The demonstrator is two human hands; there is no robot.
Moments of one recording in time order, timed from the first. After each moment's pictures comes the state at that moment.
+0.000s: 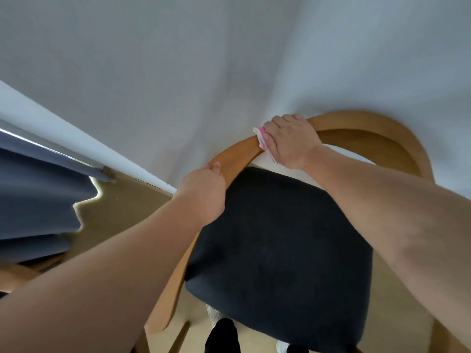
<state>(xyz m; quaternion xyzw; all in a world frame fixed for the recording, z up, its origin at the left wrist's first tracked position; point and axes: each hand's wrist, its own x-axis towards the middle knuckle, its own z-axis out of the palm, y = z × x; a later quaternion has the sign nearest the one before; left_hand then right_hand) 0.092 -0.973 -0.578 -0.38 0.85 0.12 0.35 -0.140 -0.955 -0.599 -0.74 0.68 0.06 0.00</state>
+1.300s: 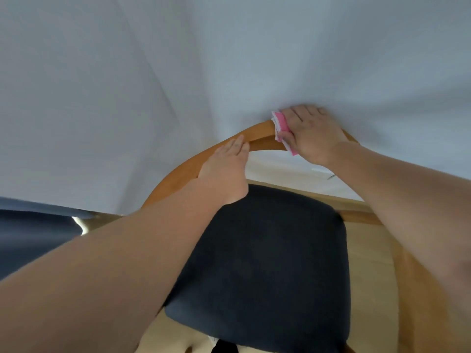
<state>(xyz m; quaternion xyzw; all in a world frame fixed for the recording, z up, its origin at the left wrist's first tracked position) -0.051 -0.953 -0.546 -0.30 0.93 0.16 0.11 -0.268 -0.880 -0.557 -0.63 0.77 0.11 -0.01</state>
